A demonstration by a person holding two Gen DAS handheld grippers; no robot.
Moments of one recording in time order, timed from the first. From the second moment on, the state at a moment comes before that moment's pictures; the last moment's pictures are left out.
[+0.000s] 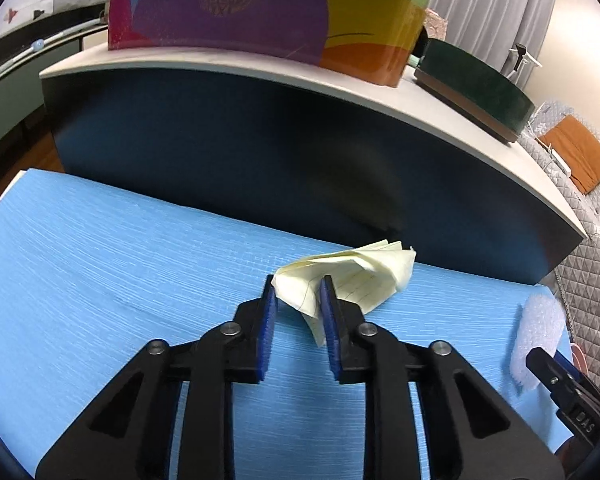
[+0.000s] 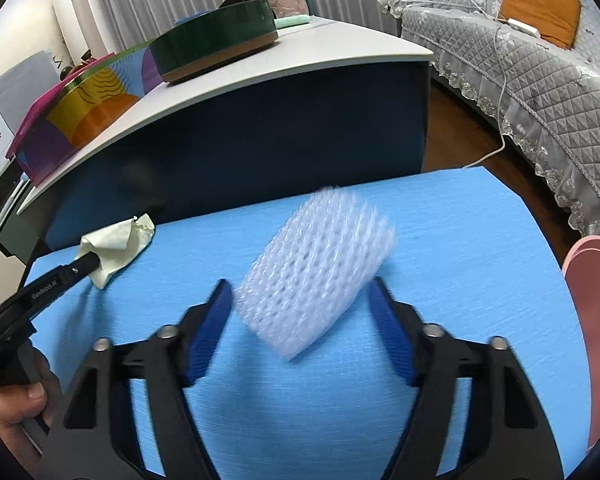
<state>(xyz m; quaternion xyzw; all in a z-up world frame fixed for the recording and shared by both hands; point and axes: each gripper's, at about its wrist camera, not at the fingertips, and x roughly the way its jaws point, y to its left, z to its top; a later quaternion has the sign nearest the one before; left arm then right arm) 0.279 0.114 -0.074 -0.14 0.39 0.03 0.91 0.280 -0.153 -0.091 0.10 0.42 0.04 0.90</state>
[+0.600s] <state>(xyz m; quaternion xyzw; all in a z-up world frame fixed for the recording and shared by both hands) 0.212 0.082 -0.028 -0.11 0.36 0.02 0.92 0.211 -0.193 -0.044 0.07 0.39 0.05 0.92</state>
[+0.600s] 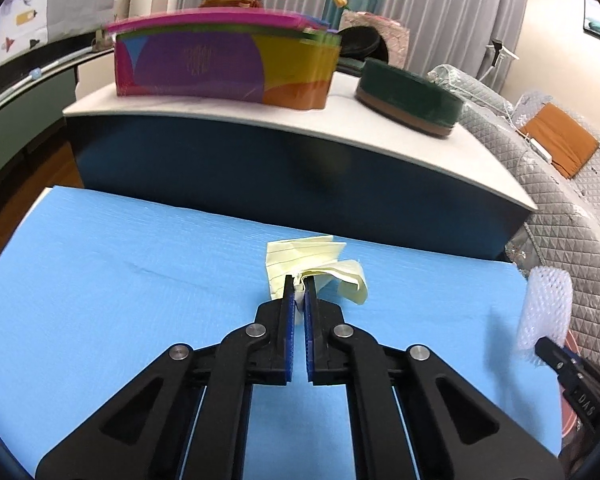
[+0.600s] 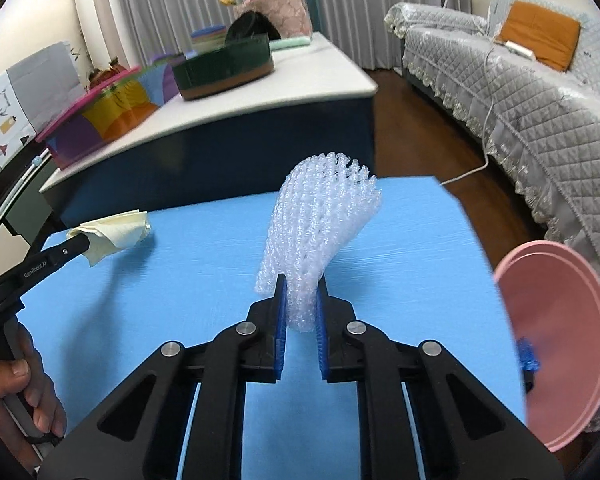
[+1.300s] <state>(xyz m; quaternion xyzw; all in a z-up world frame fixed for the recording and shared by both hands) 0.105 0.016 0.021 -0.11 0.32 -0.01 0.94 0.108 -0.257 0.050 0.03 0.32 0.06 0.95</state>
